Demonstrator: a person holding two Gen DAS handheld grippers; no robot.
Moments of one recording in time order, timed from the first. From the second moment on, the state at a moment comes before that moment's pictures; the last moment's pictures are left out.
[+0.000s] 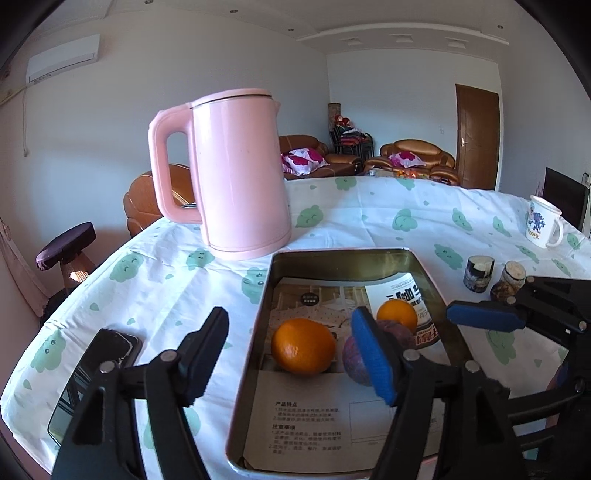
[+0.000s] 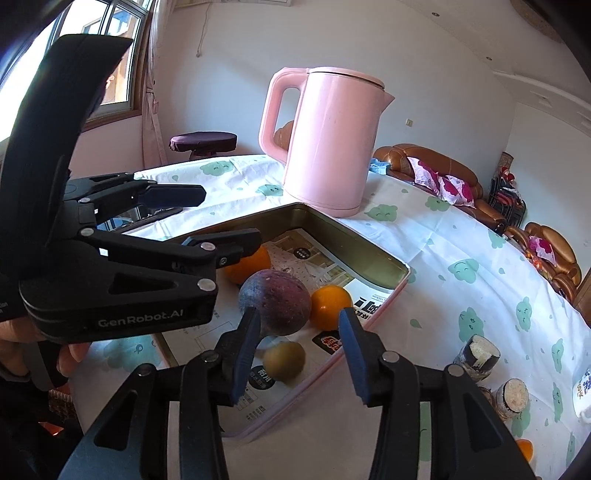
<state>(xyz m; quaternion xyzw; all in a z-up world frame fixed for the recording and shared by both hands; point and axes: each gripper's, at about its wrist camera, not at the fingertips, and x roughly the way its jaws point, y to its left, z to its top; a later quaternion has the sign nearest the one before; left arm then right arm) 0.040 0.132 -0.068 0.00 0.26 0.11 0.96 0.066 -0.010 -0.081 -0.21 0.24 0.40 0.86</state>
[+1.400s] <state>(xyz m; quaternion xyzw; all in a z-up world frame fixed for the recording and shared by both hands) 0.076 -0.055 -0.072 0.08 0.30 -0.08 0.95 0.117 -0.263 -0.077 -0.07 0.32 0.15 0.93</state>
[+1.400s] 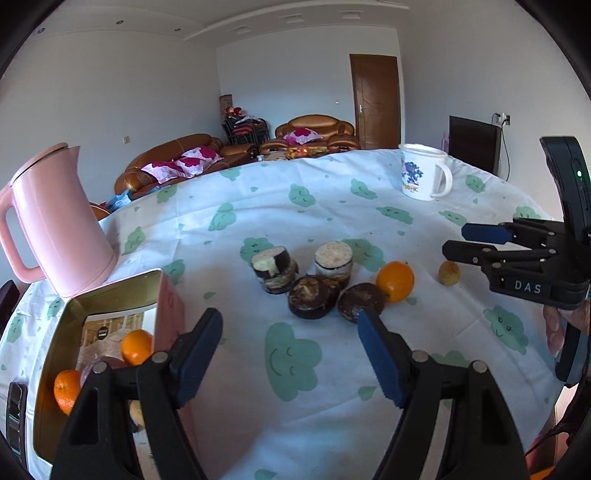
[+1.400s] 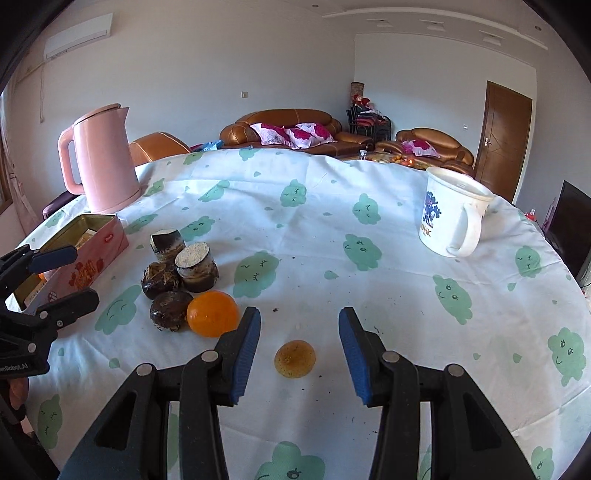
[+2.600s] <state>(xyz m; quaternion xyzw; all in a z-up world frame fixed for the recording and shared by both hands) 0.121 -0.090 -0.090 0.05 0.37 -0.17 0.91 0.129 -0.260 -0.097 -0.09 0.39 0.19 0.90</state>
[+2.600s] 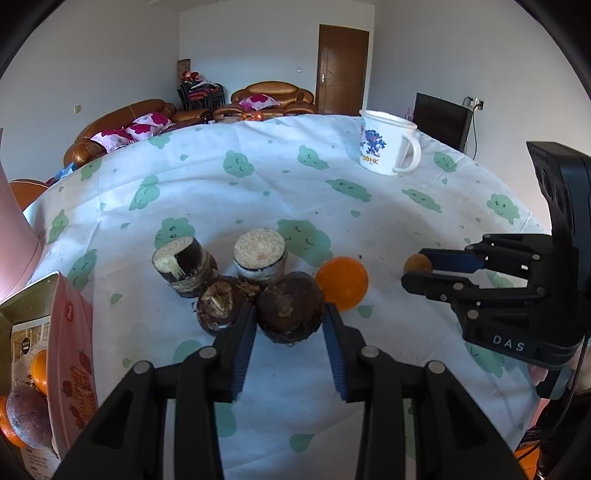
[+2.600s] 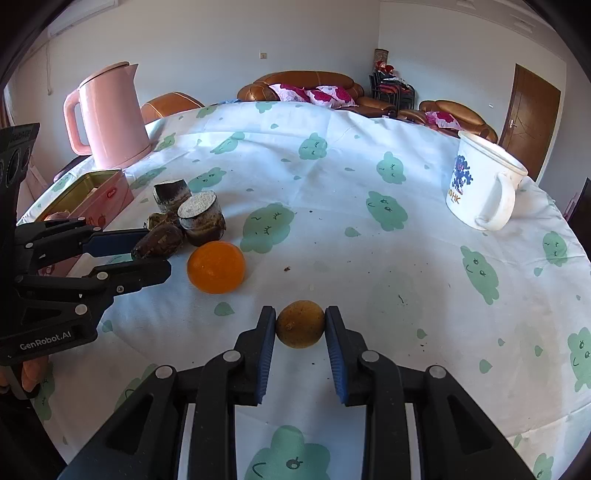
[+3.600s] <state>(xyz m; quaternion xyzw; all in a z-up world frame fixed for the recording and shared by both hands) 0.086 -0.064 -0.065 0.03 0.26 -0.11 0.96 0.086 -0.264 -0.066 -0.10 0.25 0.21 0.94</state>
